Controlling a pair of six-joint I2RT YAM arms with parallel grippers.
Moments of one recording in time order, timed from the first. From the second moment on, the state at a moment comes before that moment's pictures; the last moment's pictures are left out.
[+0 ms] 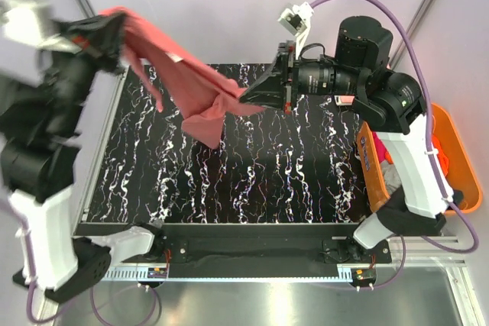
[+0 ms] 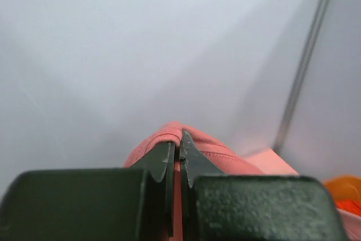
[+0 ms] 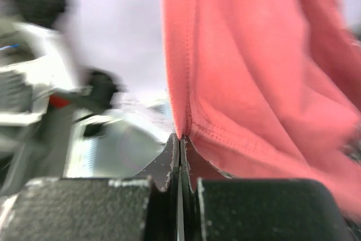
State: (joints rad) left arm -0.36 1.18 2.10 -0.54 0.04 -0.10; right arm 0.73 1.54 2.31 -0.88 -0.64 0.31
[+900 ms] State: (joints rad) left arm -0.43 1.80 1.75 -0.03 -0.20 0.33; right arm 0.56 1.45 1.55 -0.75 -0.18 0.53
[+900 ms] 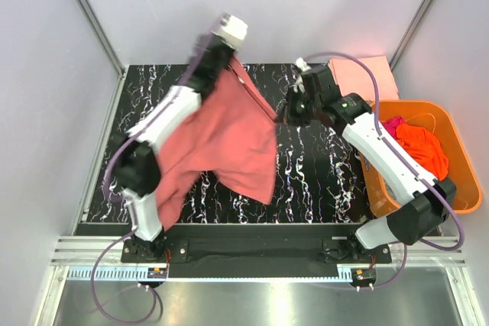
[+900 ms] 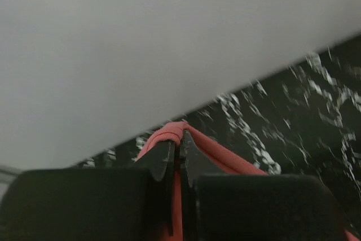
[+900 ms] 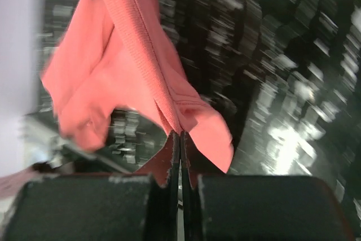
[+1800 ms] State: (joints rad) left arm -0.51 1.74 1.60 -0.18 -0.28 -0.02; right arm 0.24 1.62 1.30 -1.00 0.09 0.55
